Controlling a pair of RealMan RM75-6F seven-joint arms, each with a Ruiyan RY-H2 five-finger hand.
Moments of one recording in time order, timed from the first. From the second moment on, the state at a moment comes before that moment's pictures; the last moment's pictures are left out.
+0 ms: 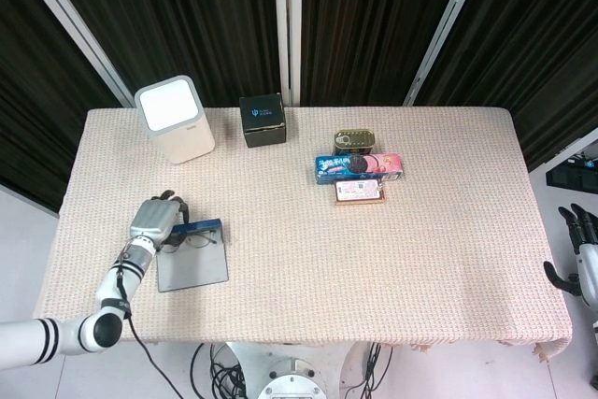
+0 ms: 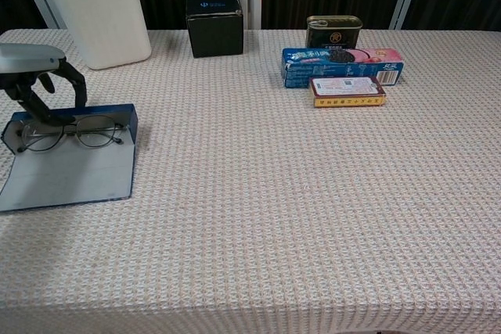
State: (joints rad) left arm -0.83 -1.32 -0.03 -1.68 0.63 0.97 0.48; right arm 0.09 -0.97 0.10 -1.63 -1.32 1.34 0.05
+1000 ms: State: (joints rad) left arm -0.62 -1.53 -0.04 -1.37 1.18 1.22 0.32; right arm 0.09 -0.98 0.09 -1.64 -1.32 1.33 0.03
